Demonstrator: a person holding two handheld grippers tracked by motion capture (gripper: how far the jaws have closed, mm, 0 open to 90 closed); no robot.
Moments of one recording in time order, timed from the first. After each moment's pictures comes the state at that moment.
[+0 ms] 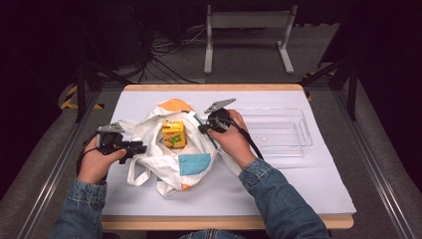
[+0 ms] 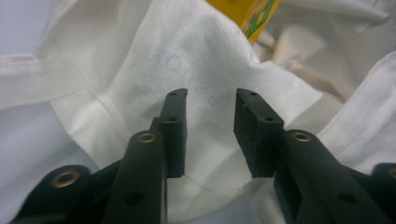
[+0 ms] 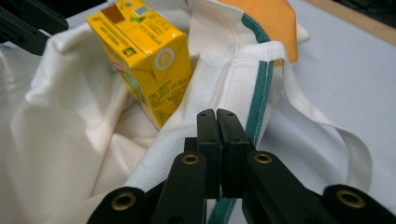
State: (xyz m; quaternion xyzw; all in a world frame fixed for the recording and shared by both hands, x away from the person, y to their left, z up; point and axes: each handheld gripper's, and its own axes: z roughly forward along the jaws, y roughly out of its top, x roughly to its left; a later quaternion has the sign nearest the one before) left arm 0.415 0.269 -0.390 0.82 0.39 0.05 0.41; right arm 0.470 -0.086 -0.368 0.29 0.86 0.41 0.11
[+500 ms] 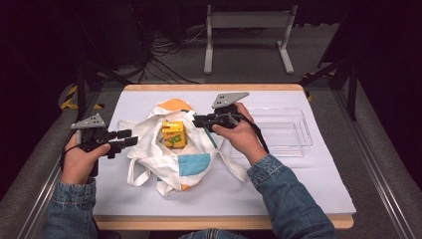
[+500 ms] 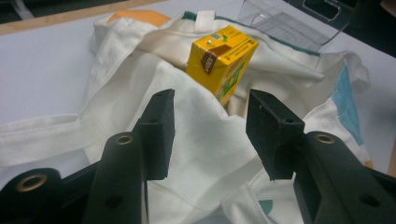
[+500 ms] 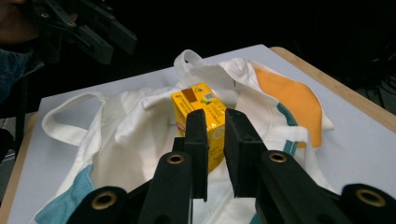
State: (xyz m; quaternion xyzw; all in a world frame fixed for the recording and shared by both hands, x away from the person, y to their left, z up) left arm 0.403 0.291 -0.355 0.79 0.35 0.08 0.49; right arm 0.461 -0.099 -0.331 0.18 0.83 0.52 0.09
